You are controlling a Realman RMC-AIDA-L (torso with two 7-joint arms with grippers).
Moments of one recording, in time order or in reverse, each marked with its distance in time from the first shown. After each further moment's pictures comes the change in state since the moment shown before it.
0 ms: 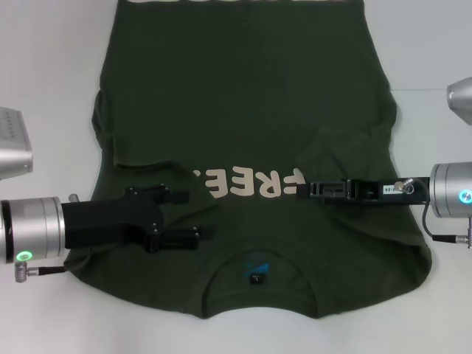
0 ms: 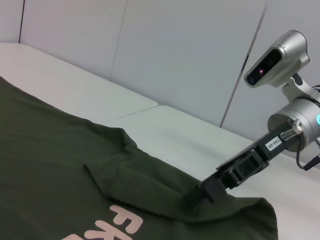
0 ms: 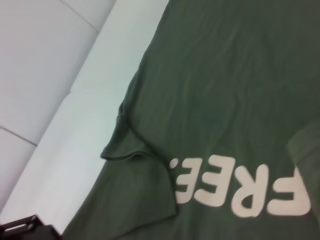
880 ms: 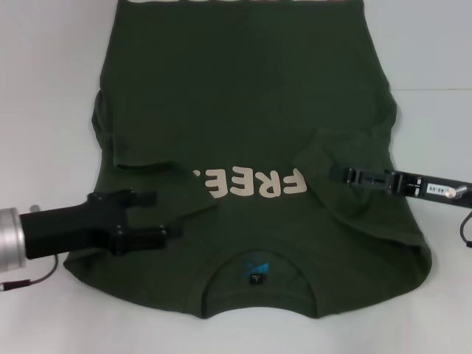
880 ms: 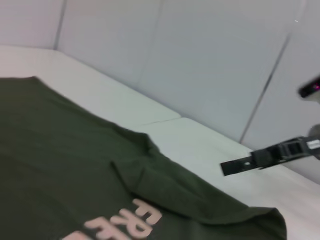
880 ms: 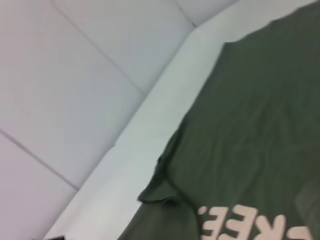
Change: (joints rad) left arm 0.072 0.002 -0.094 0.061 0.005 0.070 -0.053; right arm -0.147 -0.005 0.068 -0.038 0.218 -0.116 -0.282
